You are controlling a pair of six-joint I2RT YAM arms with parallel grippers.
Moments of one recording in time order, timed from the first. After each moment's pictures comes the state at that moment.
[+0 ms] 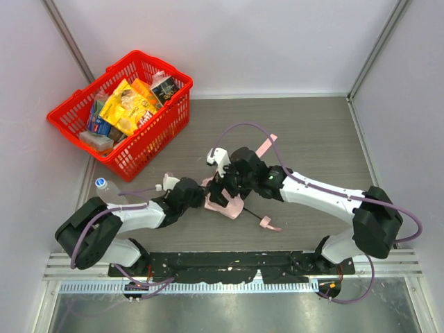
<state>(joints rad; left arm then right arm) -0.75 1.38 0.40 0.30 -0.31 -1.65 0.88 1.45 1.00 -0.20 -0.27 -0.02</state>
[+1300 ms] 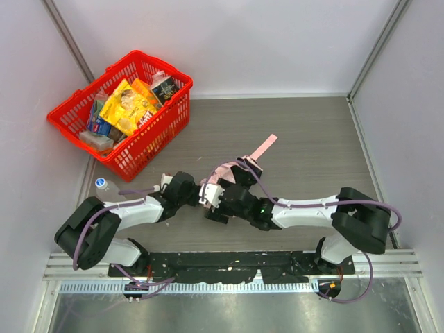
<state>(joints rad) -0.67 1.38 0.45 0.15 -0.17 -1.73 1.12 1.50 0.70 0.25 0.18 -0.32</state>
